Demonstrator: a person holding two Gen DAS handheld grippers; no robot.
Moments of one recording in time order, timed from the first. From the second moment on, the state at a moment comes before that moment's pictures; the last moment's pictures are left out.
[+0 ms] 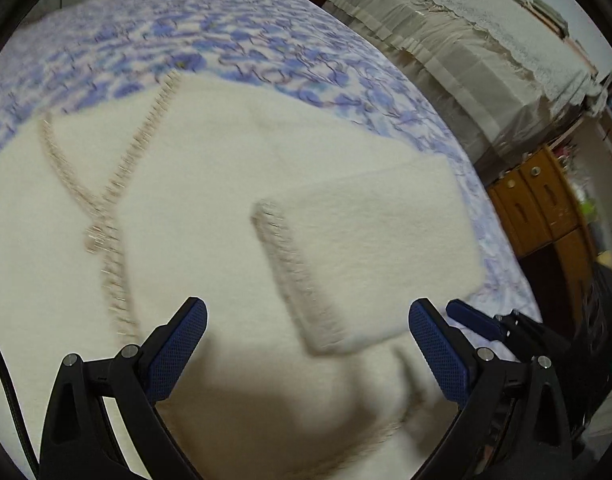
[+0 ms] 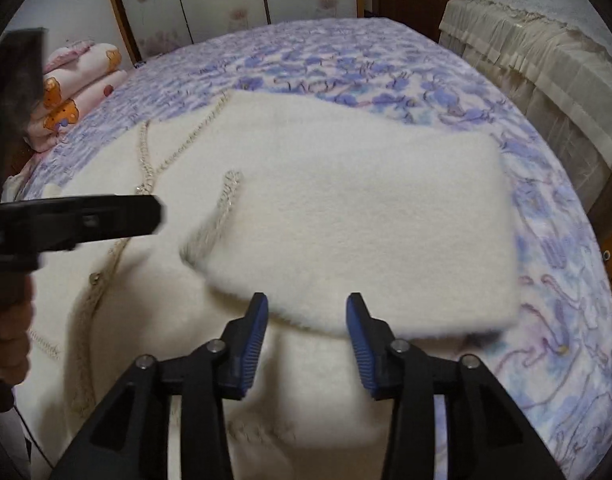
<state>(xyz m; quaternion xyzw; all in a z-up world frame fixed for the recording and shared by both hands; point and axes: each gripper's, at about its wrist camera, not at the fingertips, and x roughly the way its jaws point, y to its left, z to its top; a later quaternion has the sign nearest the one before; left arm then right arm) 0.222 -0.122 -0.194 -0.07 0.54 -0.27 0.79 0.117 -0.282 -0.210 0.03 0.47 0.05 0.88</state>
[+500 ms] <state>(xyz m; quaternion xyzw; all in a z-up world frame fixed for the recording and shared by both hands) 0.235 -0.164 -0.257 -0.15 0.62 -0.25 0.73 0.095 -0.315 -0.224 0.14 0.50 0.05 0.85</state>
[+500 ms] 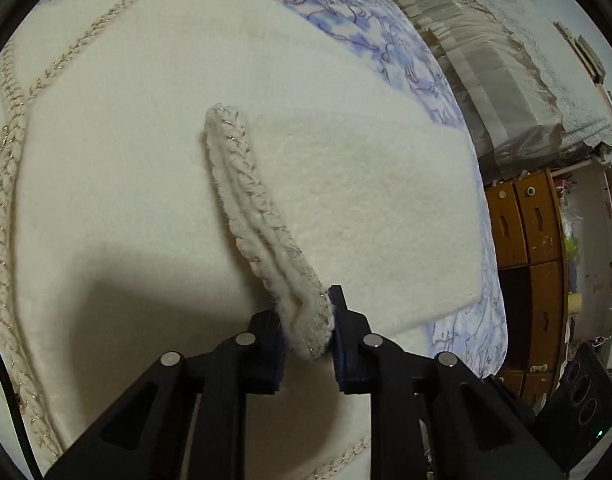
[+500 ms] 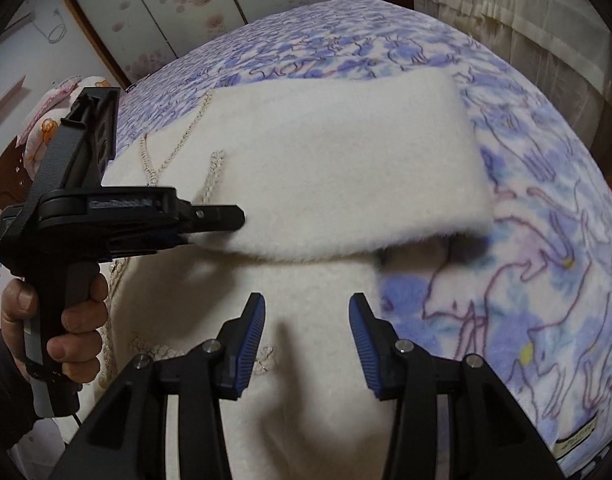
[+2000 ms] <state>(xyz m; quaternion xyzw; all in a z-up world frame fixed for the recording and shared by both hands) 0.355 0.013 -0.244 -0.04 0.55 -0.07 0.83 0.311 -0.350 -0.239 0.15 0.55 -0.01 0.82</state>
